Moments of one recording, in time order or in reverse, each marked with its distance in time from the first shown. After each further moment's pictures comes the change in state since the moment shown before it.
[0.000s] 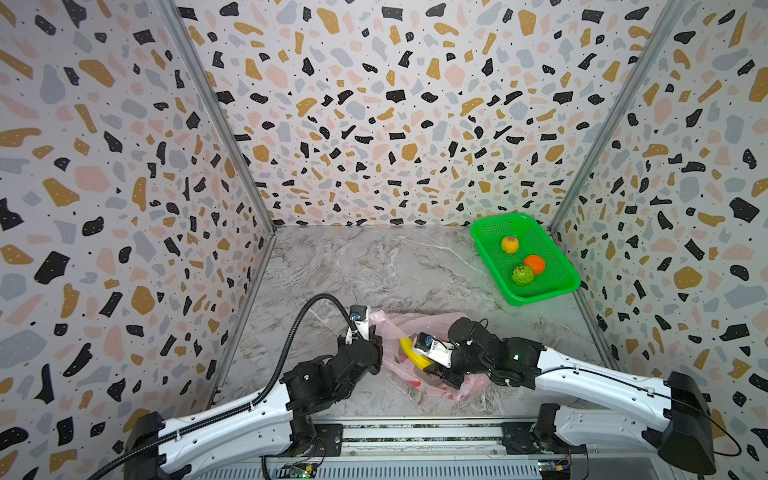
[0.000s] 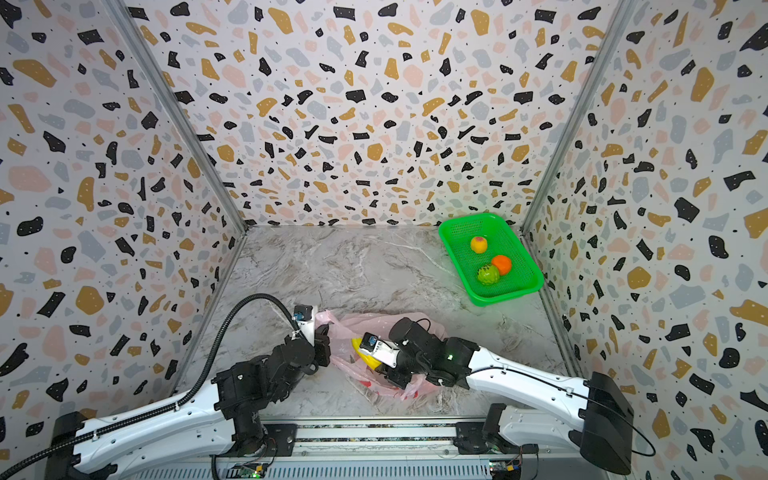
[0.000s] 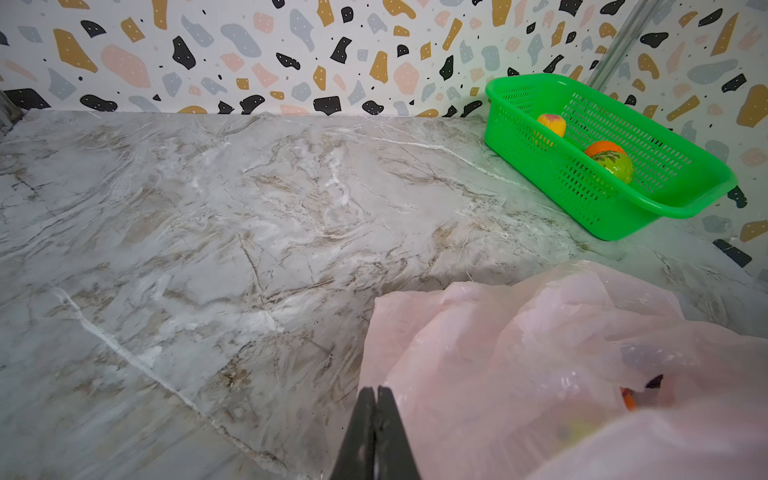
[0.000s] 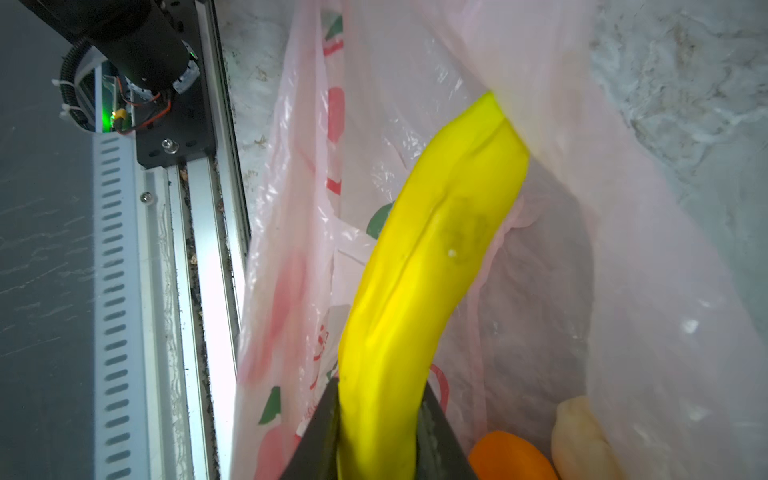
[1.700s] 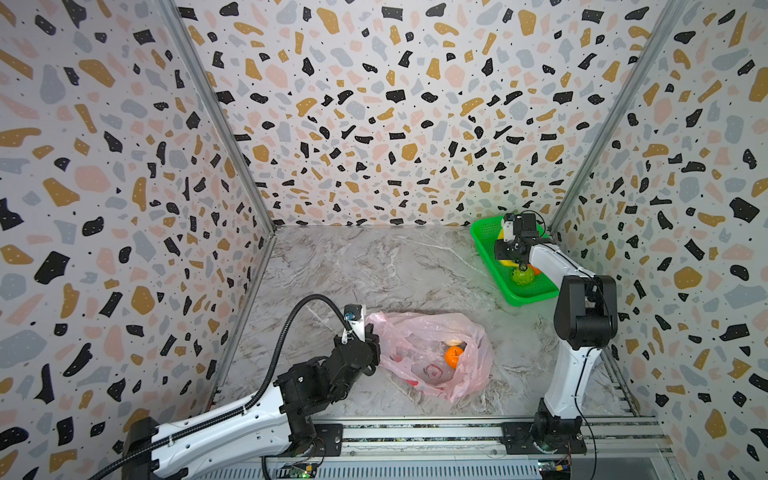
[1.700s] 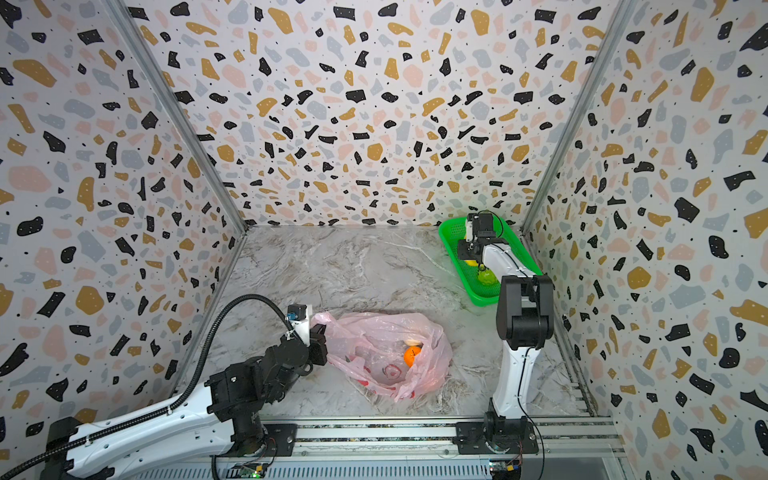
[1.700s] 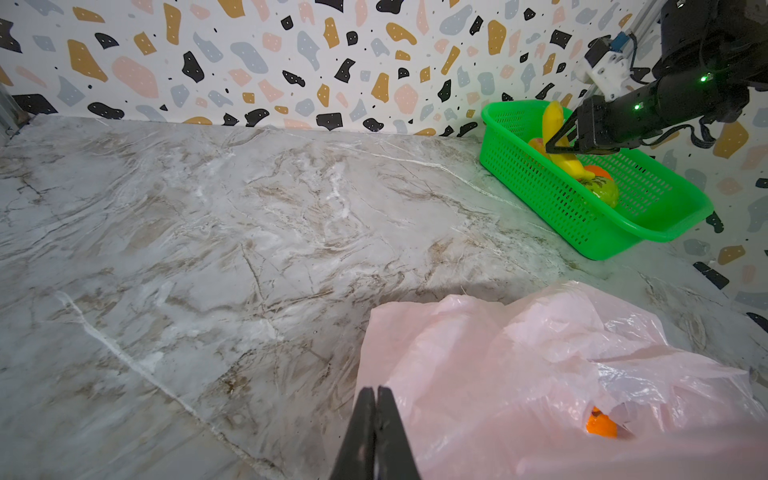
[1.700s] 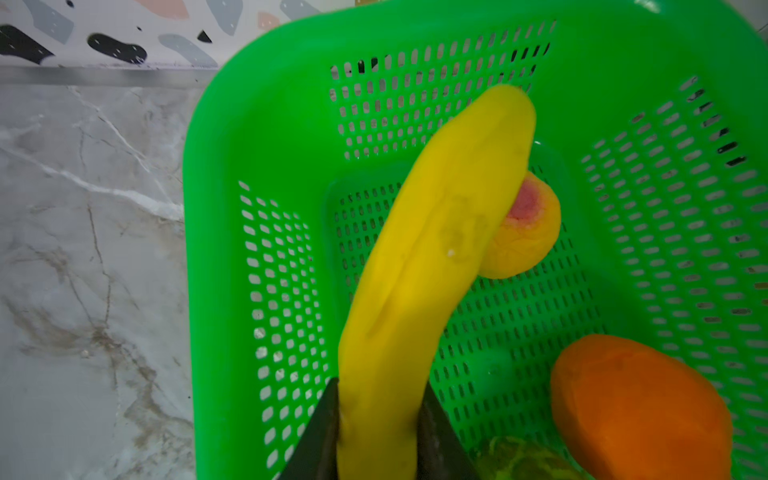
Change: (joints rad) left arm 0.000 -0.048 0.000 0.000 -0.009 -0.003; right arm -1.030 0.931 0.802 0.085 0.124 0.161
